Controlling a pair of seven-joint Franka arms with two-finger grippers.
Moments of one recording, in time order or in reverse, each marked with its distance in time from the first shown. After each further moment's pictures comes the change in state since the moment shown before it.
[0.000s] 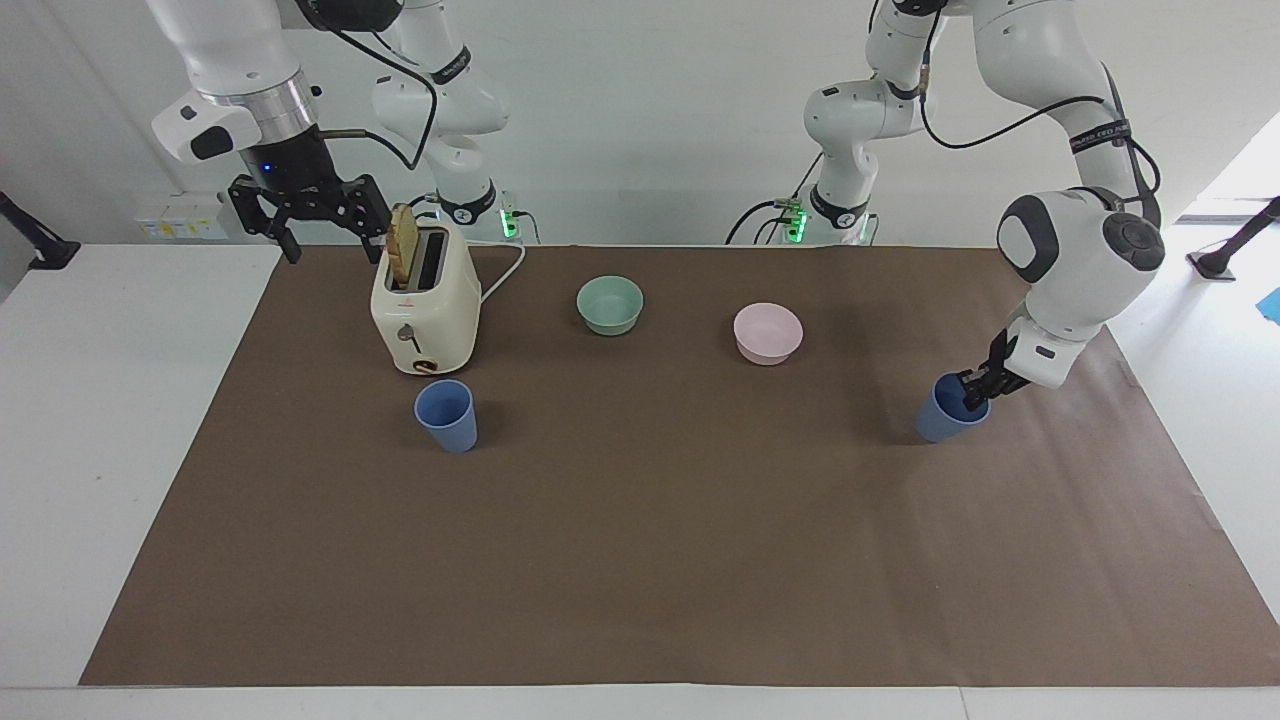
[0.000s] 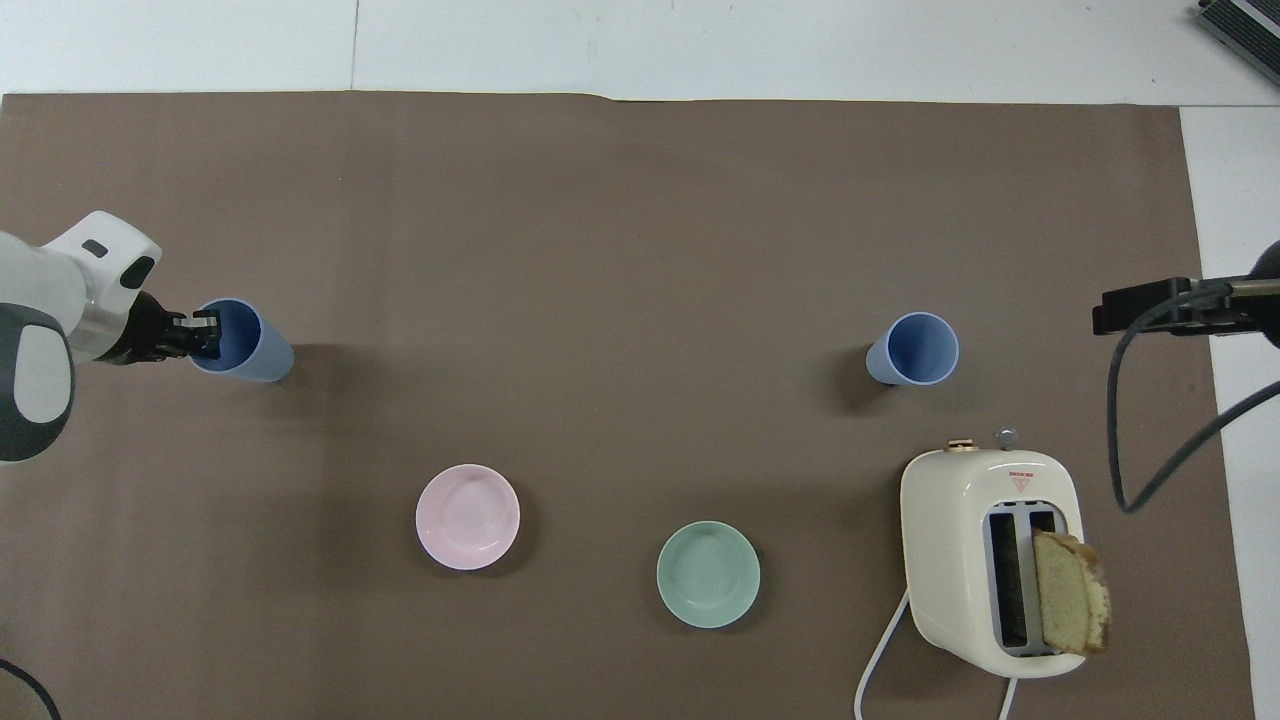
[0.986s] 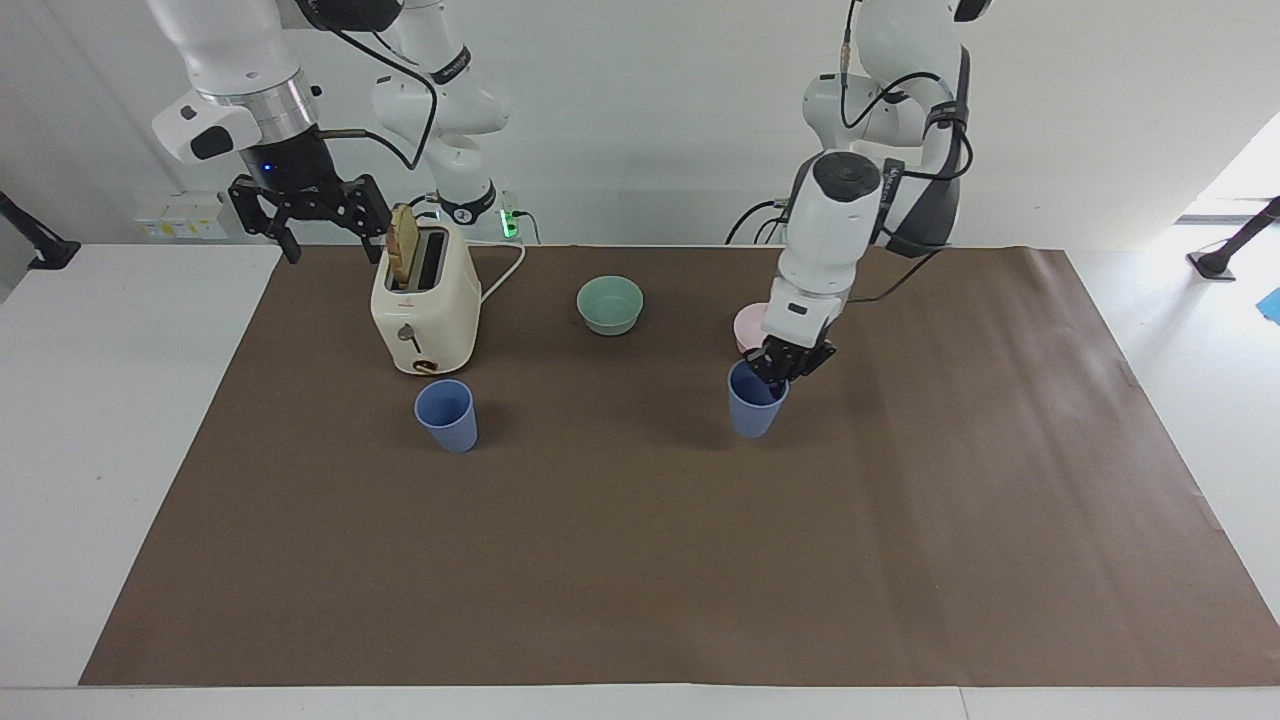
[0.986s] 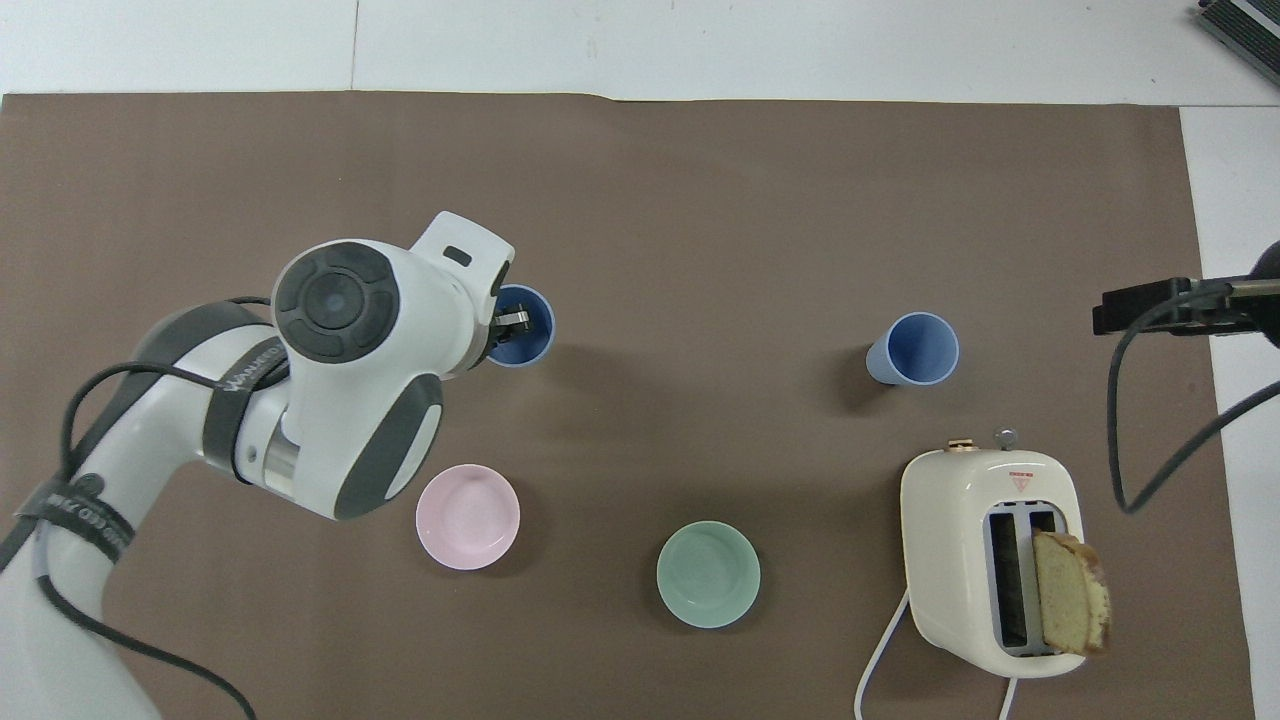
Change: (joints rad) left arm -0.563 0.047 -0.008 0.086 0.086 0.079 -0.678; right arm 0.000 0.000 0.000 0.000 0.000 0.000 0.000
